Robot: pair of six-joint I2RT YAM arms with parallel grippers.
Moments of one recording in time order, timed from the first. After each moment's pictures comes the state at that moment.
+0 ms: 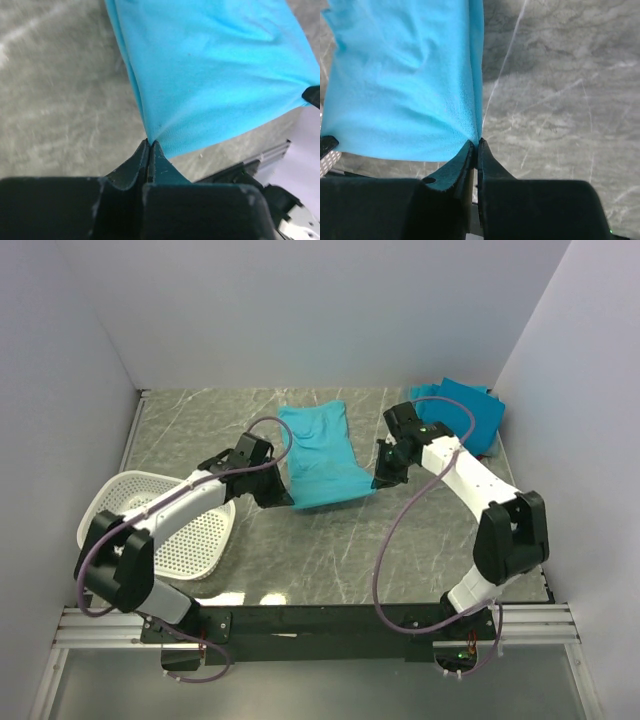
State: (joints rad) left arm -0.52 1.48 1.02 -0.48 0.21 -0.86; right arm 0.36 1.62 1.32 -0.85 -0.13 0.54
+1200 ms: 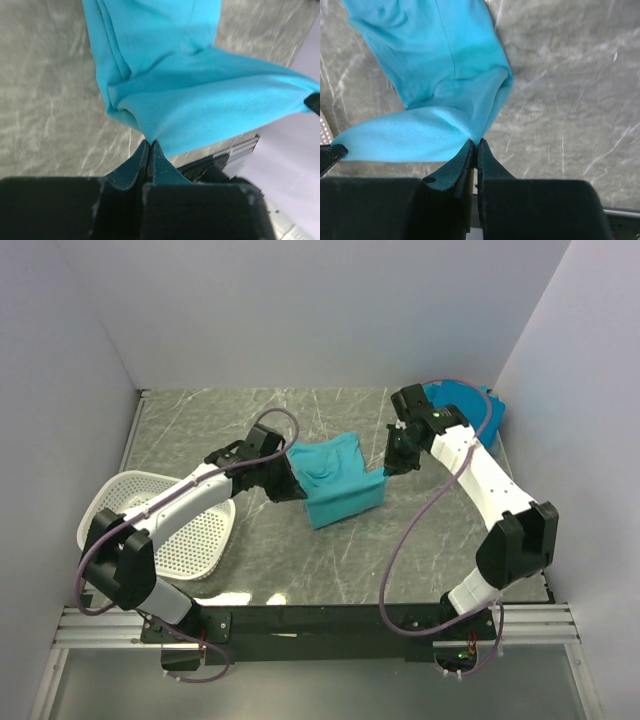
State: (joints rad) left arm -0.61 1.48 1.13 -0.56 0.21 -1.01; right arm 0.36 1.56 1.48 -1.06 -0.01 0.53
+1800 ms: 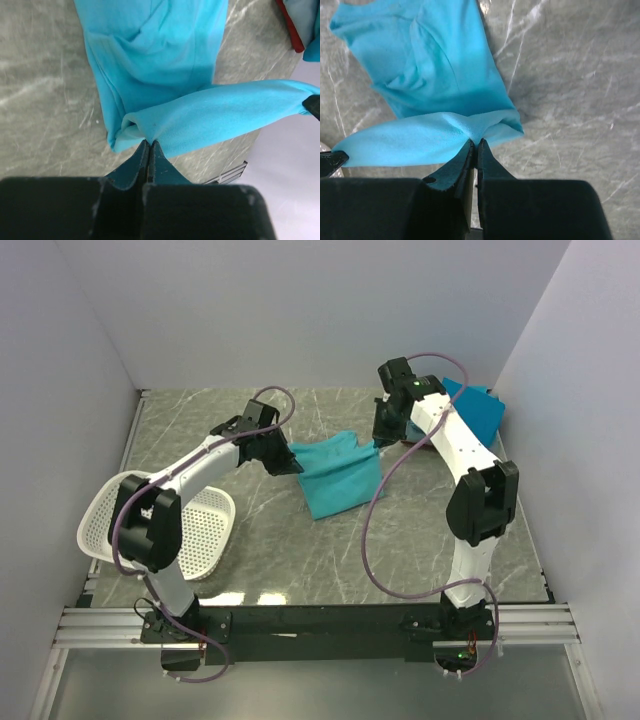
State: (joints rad) left arm -0.45 1.72 1.33 -0.52 0.27 -0.93; right arm 0.33 1.91 1.86 -1.08 0.00 0.47
